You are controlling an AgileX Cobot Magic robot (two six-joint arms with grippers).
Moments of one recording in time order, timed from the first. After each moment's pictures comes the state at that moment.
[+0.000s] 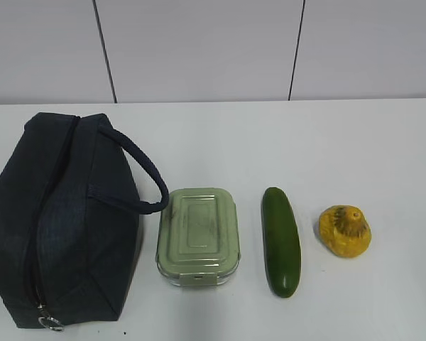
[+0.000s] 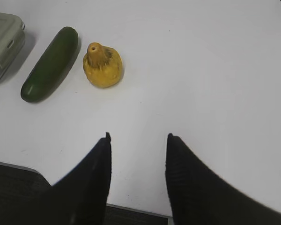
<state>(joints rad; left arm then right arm) -0.03 -0.02 -0.52 0.01 1.11 0.04 0.08 -0.02 -0.50 0.00 1.15 -0.13</state>
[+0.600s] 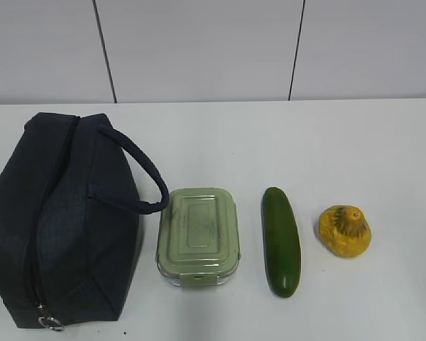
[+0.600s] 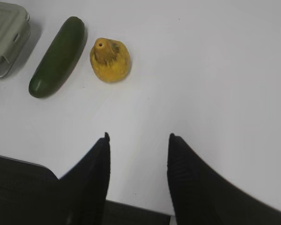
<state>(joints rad) -0.03 -0.02 -0.52 0.01 1.11 0.04 0.08 0.17 -0.56 0.02 1.12 -0.14</state>
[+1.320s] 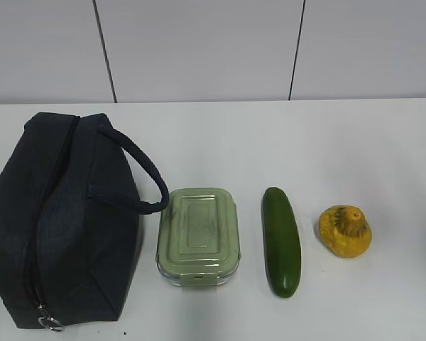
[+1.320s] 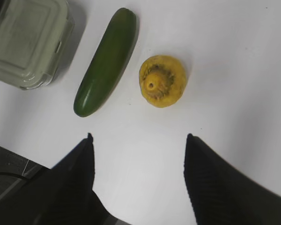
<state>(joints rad) -0.03 -0.02 -0.52 0.01 1.11 0.04 0.08 1.08 -1.02 0.25 1.09 -0.32</state>
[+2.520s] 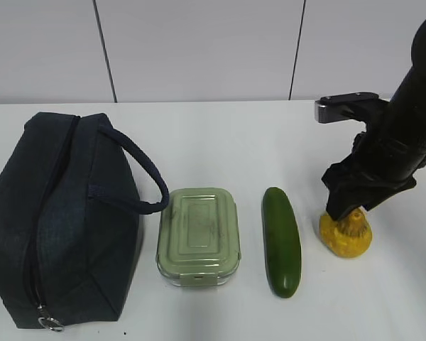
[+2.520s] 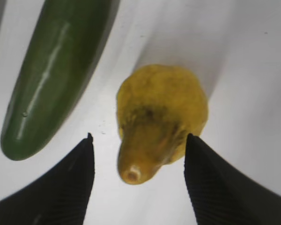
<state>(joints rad) -0.03 -0.02 -0.52 0.01 1.11 0.04 0.18 1.74 -1.17 0.19 0.94 -0.29</state>
